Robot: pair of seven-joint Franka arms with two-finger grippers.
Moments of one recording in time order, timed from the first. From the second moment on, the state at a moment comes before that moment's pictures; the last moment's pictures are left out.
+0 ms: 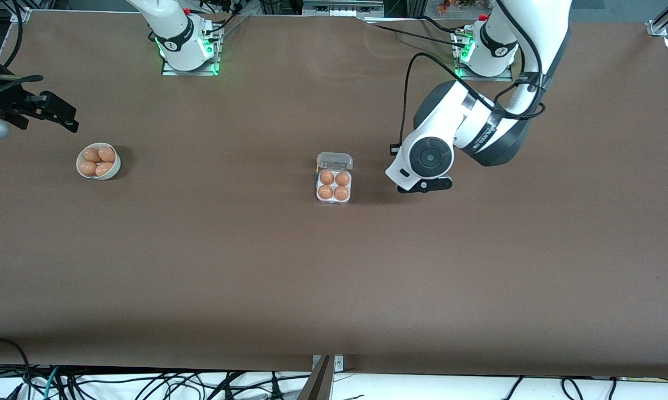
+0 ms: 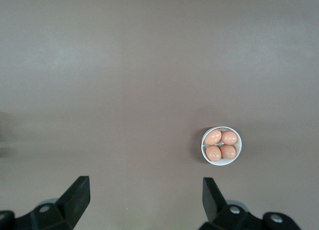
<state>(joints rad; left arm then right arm) -0.32 0.49 -0.28 -1.56 -0.06 1.52 -0.68 0.07 -0.04 -0.05 -1.65 -0.04 1.59 0.05</state>
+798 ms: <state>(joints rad) -0.37 0.57 -0.28 -1.55 -0.31 1.58 -0.69 0.07 -0.02 -0.06 -1.65 -0.01 1.62 0.05</state>
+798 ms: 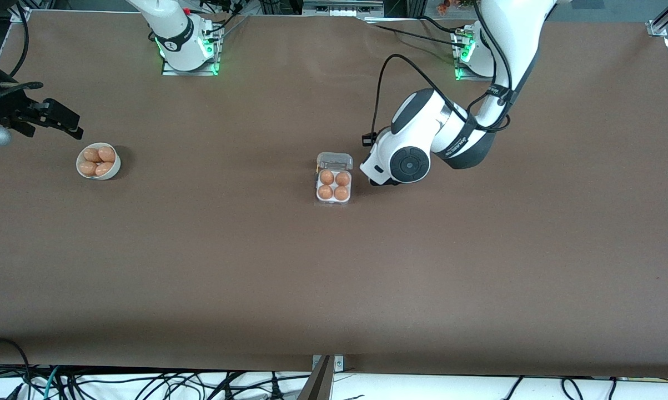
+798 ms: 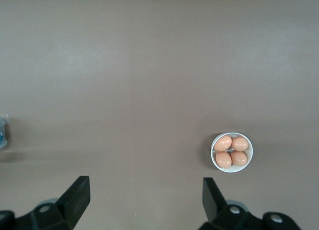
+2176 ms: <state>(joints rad) -0.48 0.64 -0.28 -1.54 -0.42 1.89 -0.70 0.08 -0.02 -0.06 -1.65 0.00 1.63 0.05</state>
